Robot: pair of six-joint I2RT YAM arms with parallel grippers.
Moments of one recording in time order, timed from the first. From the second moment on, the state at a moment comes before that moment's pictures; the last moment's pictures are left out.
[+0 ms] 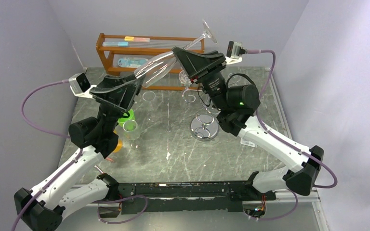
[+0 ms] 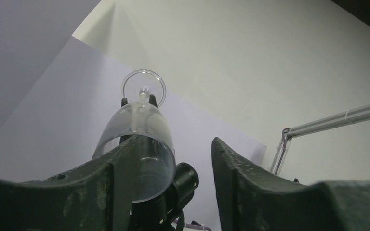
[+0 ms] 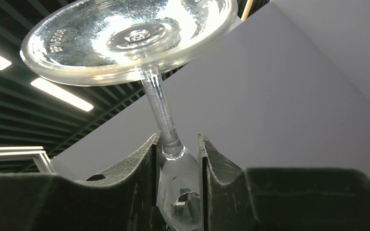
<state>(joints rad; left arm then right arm) -0.63 0.92 0.84 1.11 0.16 -1.15 0.90 1.33 1.34 0.81 0.04 0.95</state>
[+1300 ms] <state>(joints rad) -0.63 0.74 0.97 -0.01 0.09 -0.53 0.90 0.75 1.34 -0.56 0.18 0.33</state>
